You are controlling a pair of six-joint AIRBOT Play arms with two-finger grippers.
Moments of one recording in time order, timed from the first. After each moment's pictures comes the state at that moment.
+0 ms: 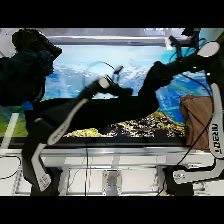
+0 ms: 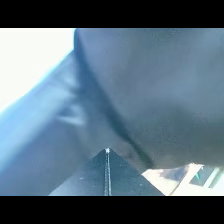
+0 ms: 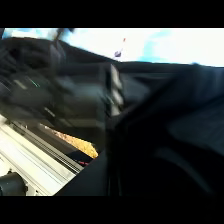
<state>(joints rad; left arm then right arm) -0.55 -1.91 1.72 0.78 -0.80 -1.36 0.01 -1.52 1.70 -0.87 1.46 1.46</state>
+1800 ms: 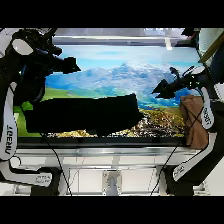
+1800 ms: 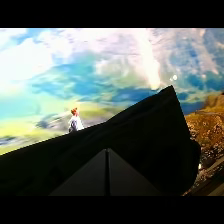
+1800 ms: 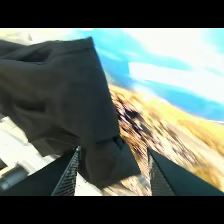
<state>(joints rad) -0.07 -1.52 1.73 0.96 -1.25 -1.36 -0.26 -1.92 1.65 -0.80 1.56 1.32</state>
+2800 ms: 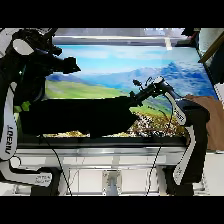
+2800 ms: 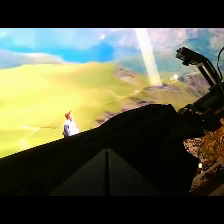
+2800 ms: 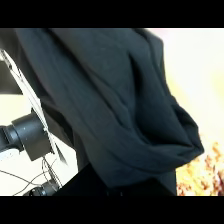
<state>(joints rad) -0.07 -1.53 1.73 0.96 -1.25 -1.36 0.07 -2.09 1.64 -0.61 1.56 1.22</state>
